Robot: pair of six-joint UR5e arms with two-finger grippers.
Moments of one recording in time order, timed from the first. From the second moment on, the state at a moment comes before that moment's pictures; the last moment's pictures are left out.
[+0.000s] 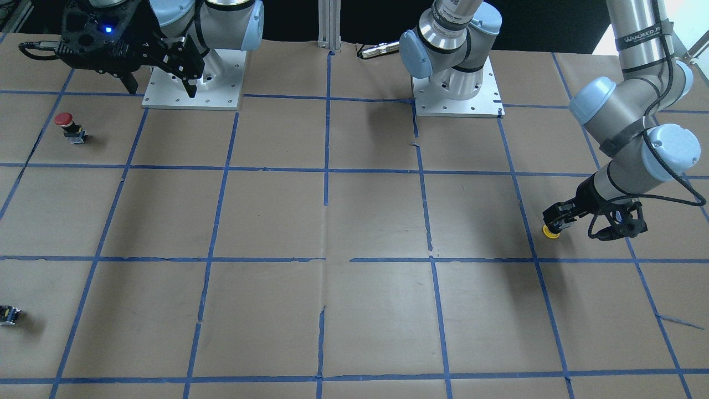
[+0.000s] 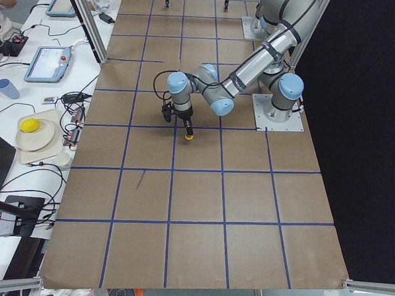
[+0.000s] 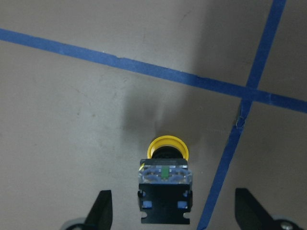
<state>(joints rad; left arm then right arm) -1.05 -1.83 -1.97 -1.01 1.67 0.28 1.54 -1.74 1.66 -1.45 -1.56 0.02</state>
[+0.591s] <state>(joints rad) -1.06 -1.81 -1.97 -1.05 1.67 0.29 1.54 -1.74 1.66 -1.45 -1.56 0.02</state>
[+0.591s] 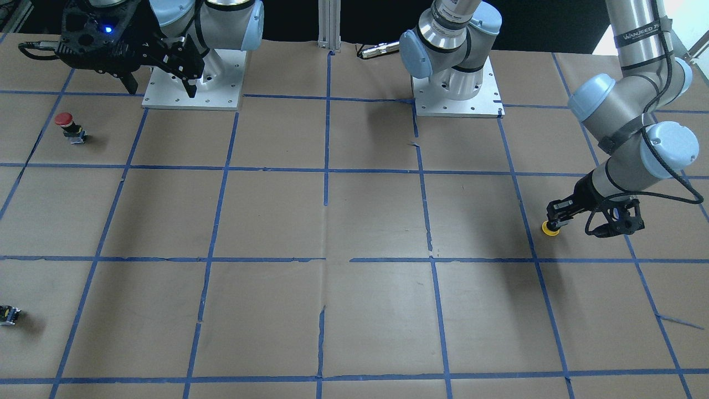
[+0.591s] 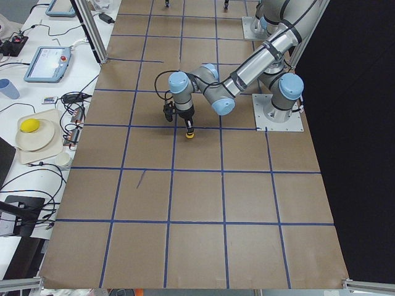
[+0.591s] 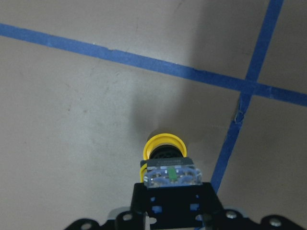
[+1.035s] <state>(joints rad) -1.15 -1.77 -1.97 -1.10 1.30 0.31 1.54 -1.74 1.66 -1.45 -1.55 0.03</state>
